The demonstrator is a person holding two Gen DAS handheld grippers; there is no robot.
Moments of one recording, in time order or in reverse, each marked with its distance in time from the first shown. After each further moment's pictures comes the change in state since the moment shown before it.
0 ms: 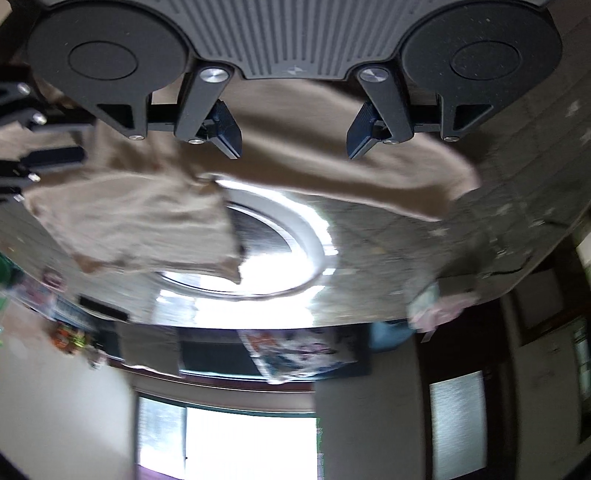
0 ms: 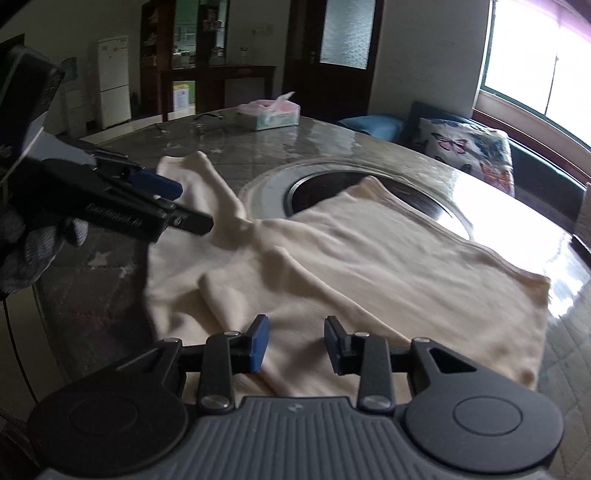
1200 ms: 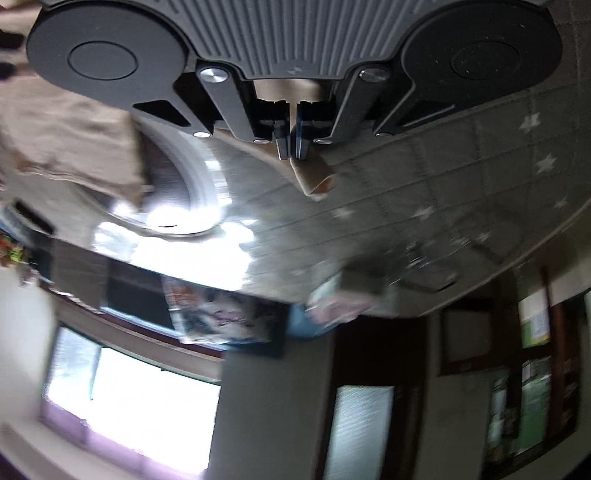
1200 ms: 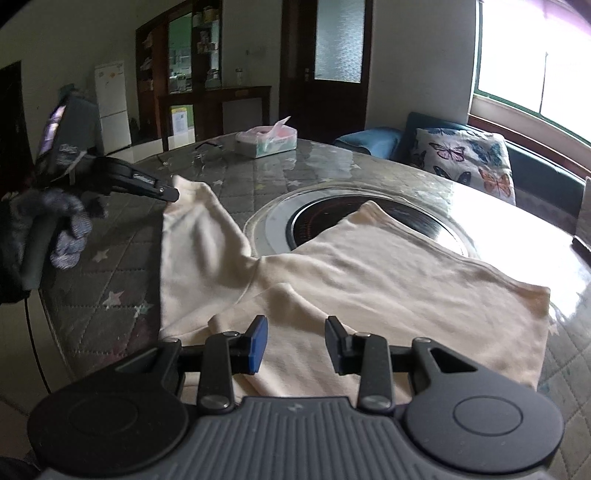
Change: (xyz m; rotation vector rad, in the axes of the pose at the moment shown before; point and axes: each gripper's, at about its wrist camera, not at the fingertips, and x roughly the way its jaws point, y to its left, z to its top) left arm -0.008 0.057 0.020 -0.251 -0.089 0.106; right arm -0.018 -0.014 0.012 0.078 -0.060 0.007
